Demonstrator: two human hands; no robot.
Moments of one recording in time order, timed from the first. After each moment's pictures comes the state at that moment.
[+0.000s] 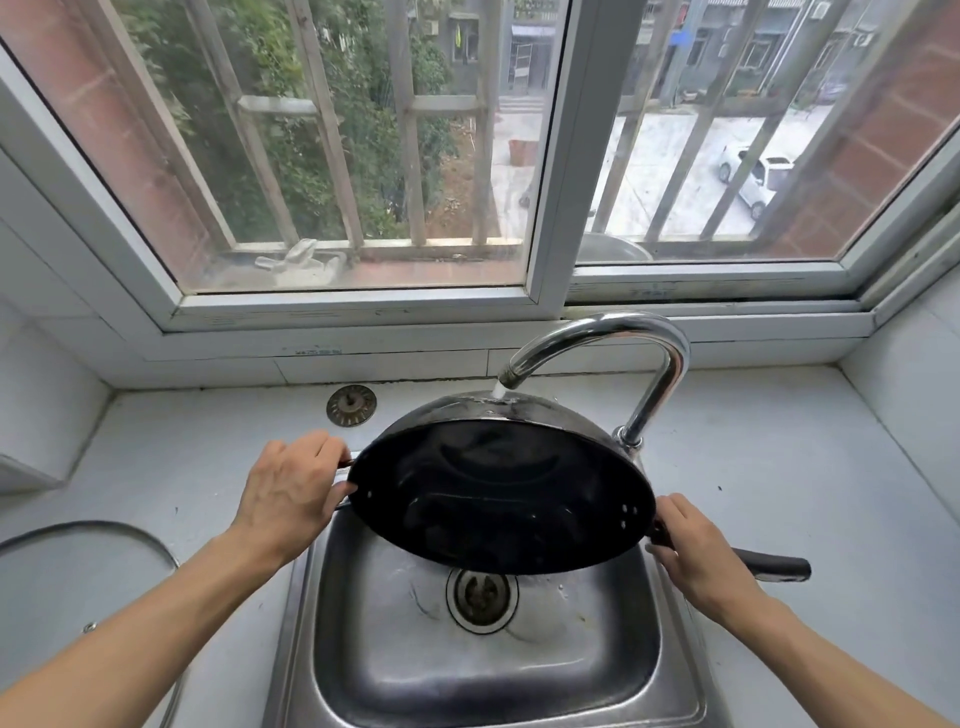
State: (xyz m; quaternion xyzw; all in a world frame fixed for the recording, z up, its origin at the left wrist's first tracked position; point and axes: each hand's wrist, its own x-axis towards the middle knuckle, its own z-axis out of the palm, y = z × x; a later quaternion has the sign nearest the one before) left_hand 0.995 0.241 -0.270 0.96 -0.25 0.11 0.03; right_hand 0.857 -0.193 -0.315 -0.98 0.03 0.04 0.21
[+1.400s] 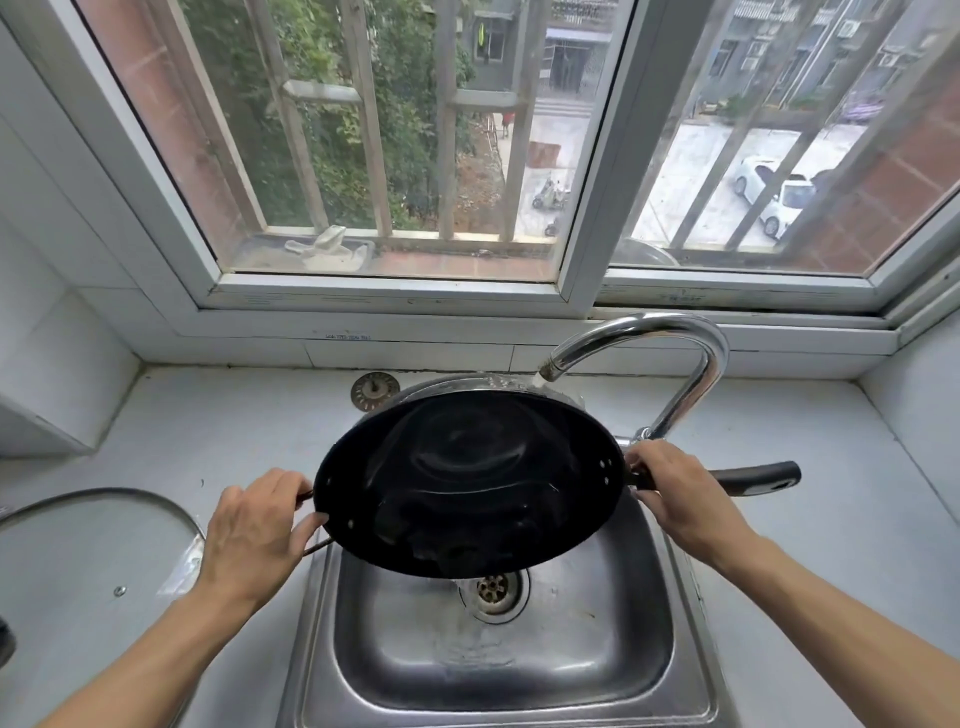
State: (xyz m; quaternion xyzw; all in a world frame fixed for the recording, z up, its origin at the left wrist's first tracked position) left_hand 0.945 0.301 -0.302 0.98 -0.14 0.10 0.12; right_hand 0.913 -0.163 -0.276 -0.99 -0.05 -0.01 0.16
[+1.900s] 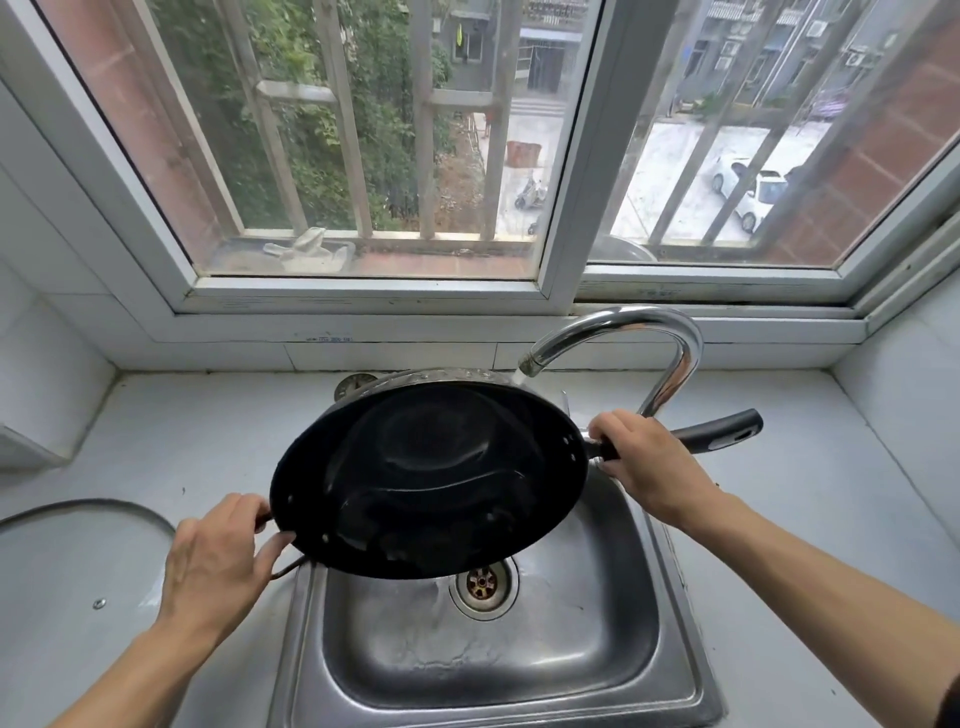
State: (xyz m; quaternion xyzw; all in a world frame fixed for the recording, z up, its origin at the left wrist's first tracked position) left_hand 0.929 0.316 -0.310 0.98 -0.08 0.10 0.16; right_hand 0.935 -0.145 -0.250 -0.99 -0.13 -0.04 0.10
